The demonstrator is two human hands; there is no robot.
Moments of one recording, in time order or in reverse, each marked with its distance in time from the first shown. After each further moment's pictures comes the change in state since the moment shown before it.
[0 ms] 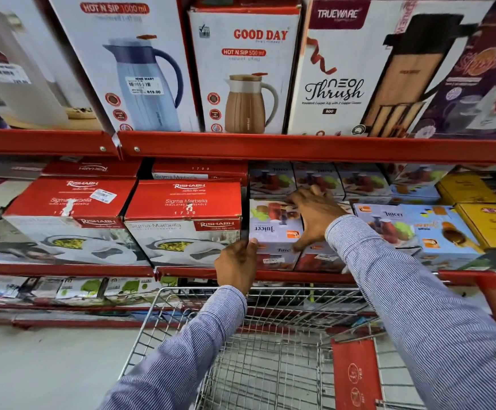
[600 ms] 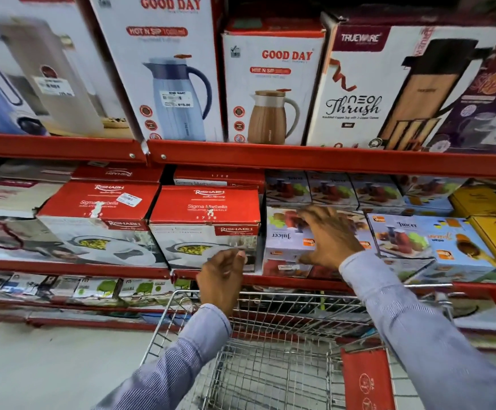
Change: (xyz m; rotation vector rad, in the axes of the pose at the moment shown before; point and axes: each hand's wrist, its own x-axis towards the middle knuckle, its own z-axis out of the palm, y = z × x) left_hand -0.006 -0.022 -0.057 -0.099 0.042 0.030; right_hand -0.034 -0.031 0.015 0.159 0.222 0.021
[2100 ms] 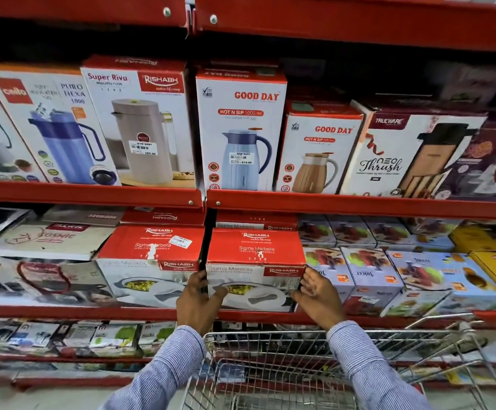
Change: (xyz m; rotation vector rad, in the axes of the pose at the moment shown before) left_hand 0.068 -0.032 -0.141 0.132 -0.091 0.017; right_hand -0.013 -0.138 0.036 1.107 0.143 0.404
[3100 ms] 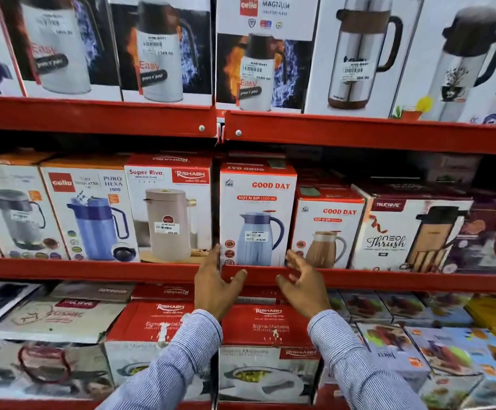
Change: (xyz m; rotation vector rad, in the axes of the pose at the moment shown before) left_hand 0.079 0.143 -0.055 -0.080 0.139 0.417; right_hand 0.059 -0.163 0.019 -0.089 0.216 -0.321
